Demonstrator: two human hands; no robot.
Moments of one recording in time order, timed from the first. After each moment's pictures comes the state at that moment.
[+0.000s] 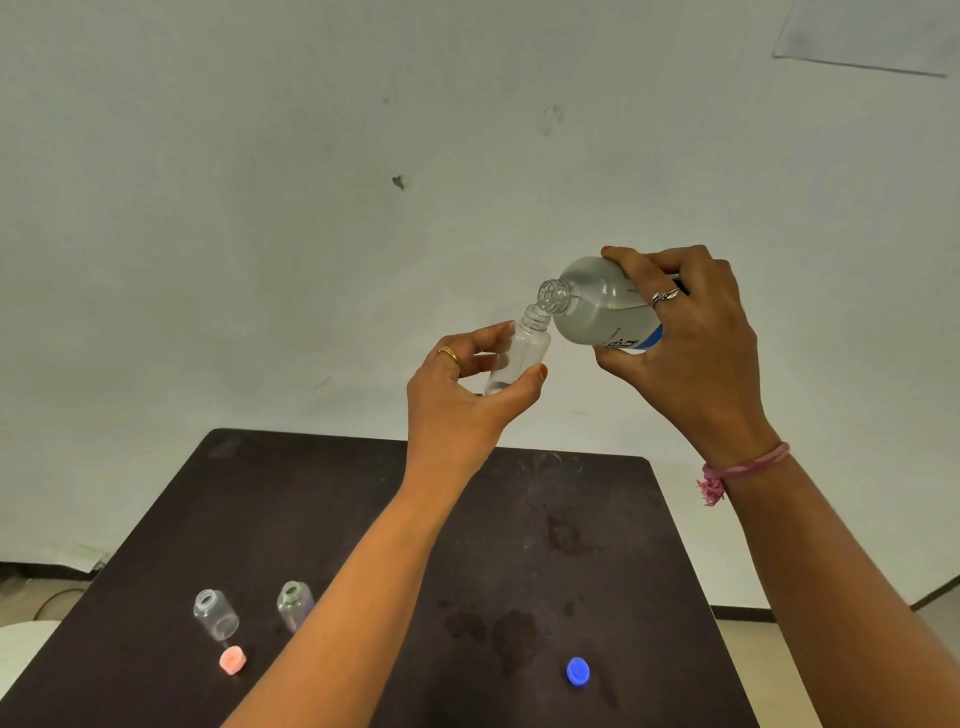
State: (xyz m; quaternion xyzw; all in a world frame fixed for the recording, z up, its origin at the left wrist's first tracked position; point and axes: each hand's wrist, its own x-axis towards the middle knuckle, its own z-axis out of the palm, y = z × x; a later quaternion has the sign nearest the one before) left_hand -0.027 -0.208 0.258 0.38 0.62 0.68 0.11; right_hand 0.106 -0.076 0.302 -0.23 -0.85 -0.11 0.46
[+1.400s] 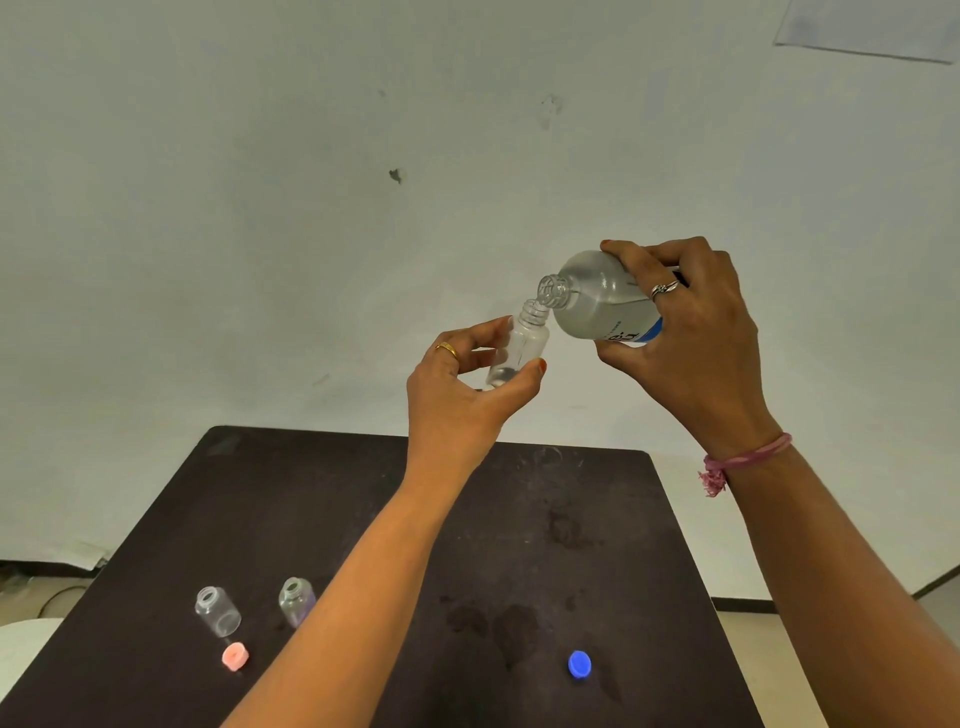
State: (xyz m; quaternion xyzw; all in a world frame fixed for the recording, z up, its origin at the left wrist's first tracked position) left_hand -0.028 -0.205 0.256 0.36 0.63 0.68 0.12; right_hand 0.105 -0.072 0.300 -0.22 -0.86 -0.11 0.45
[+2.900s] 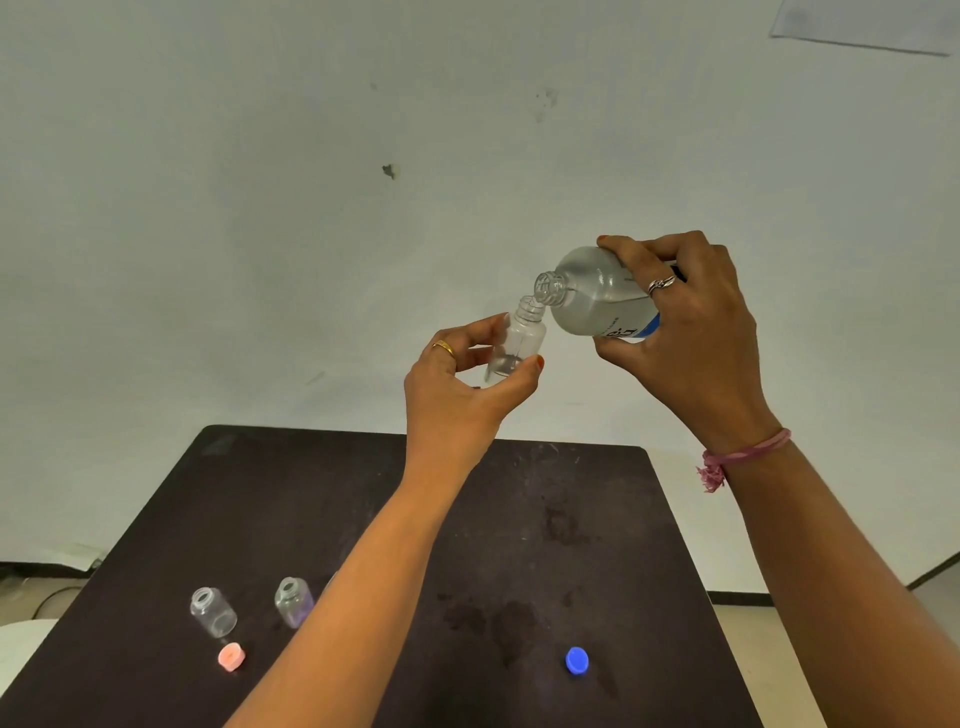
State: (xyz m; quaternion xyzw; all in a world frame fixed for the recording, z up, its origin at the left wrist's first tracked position) left_hand -0.026 -0.203 0.256 0.36 0.63 0.68 0.12; right_hand 0.106 -0.071 0.301 -0.22 -0.86 -0.12 0.45
